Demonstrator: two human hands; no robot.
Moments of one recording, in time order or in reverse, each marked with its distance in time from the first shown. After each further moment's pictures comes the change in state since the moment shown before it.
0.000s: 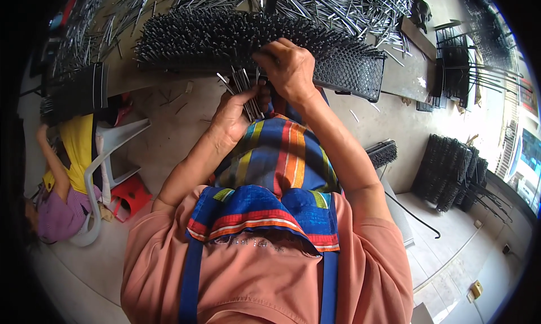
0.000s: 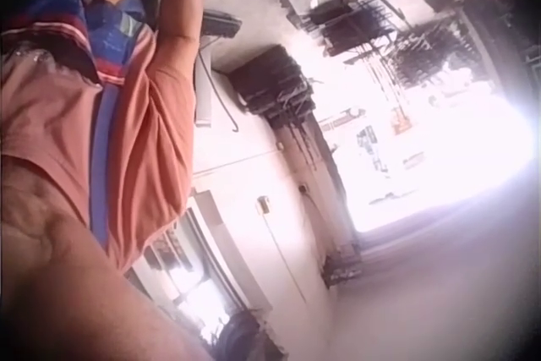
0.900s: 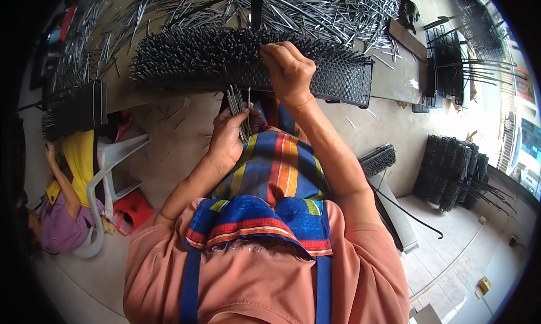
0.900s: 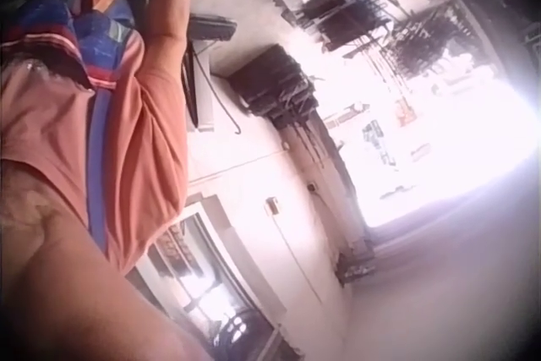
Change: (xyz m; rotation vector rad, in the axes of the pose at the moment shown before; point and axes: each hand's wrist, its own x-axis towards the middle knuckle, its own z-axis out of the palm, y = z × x) left_hand -0.013 -0.018 -0.003 0.253 0.182 0.141; right_hand 0.011 0.016 -0.005 0.188 0.289 -0.075
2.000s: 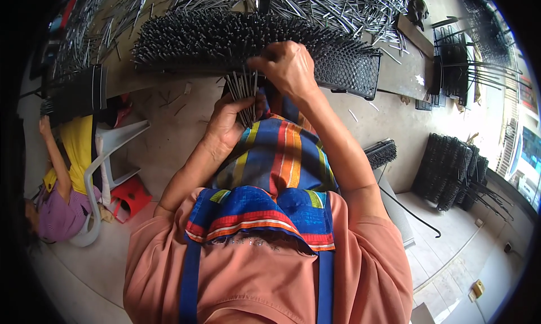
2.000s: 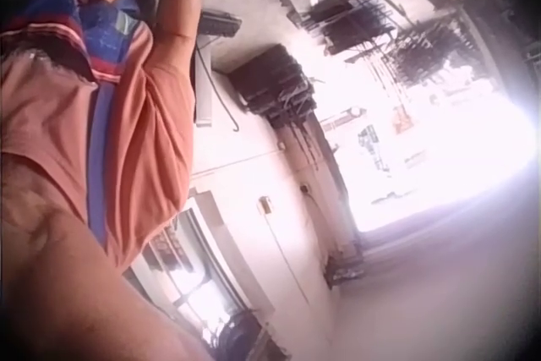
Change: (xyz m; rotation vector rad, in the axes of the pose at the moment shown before) left_hand 0.001 0.012 -0.008 -0.195 -0.227 -0.077; right_hand 0.011 -0.030 -0.016 -0.153 -0.683 0.573
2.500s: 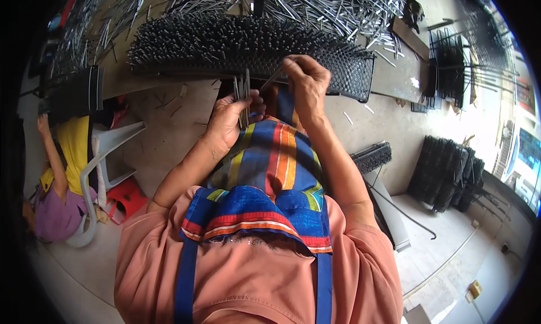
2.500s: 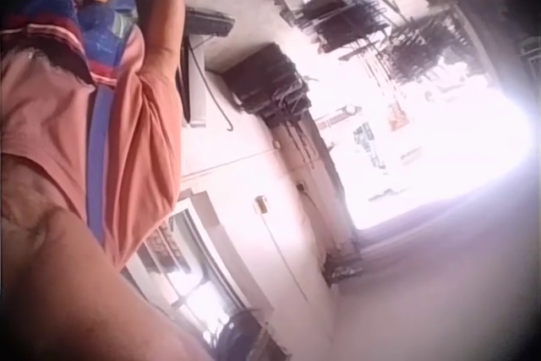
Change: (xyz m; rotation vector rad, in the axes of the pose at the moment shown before) left_hand 0.010 -0.008 0.008 0.172 0.168 -0.013; right_hand -0.032 0.035 0.011 0.906 0.276 0.189
